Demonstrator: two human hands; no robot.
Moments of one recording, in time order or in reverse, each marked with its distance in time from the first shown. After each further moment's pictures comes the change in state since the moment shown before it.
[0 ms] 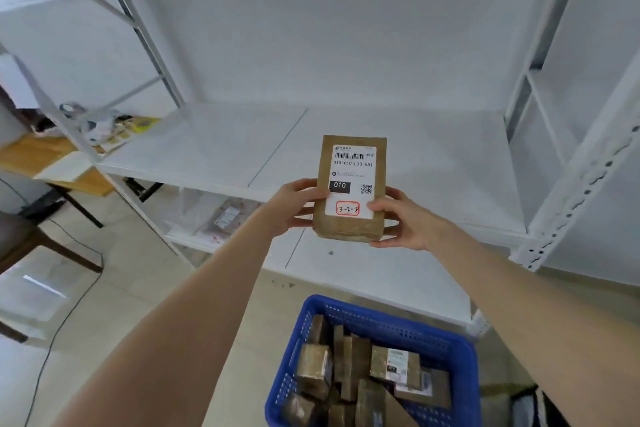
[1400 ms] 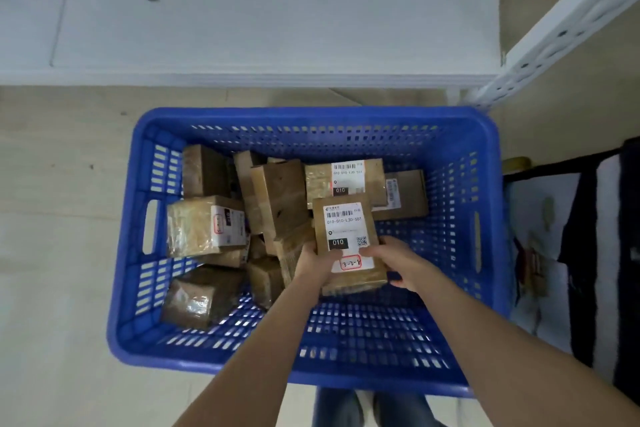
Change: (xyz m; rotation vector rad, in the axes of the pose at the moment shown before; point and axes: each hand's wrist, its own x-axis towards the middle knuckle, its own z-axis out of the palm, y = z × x) left_hand 0.181 -0.680 0.255 0.140 0.018 -0.887; right_hand 0.218 0.632 -0.223 -0.054 0.349 0.794
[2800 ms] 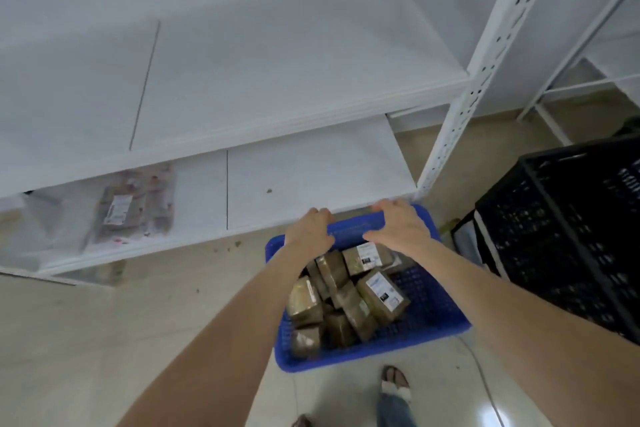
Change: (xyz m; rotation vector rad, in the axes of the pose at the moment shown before) left_hand -0.414 0.174 -0.267 1.211 0.116 1.030; right_hand -0.495 -0.131 0.103 -0.646 0.678 -0.643
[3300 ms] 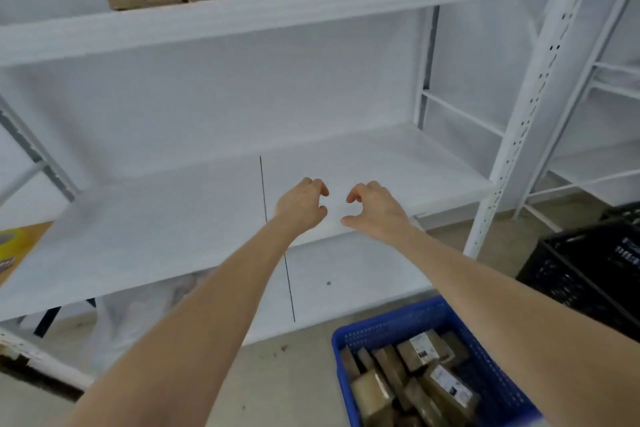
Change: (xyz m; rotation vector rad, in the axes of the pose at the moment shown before) left_hand -0.159 -0.134 -0.301 0.155 0.515 0.261; right_hand -0.124 -0.341 -0.073 0.048 0.492 -0.257
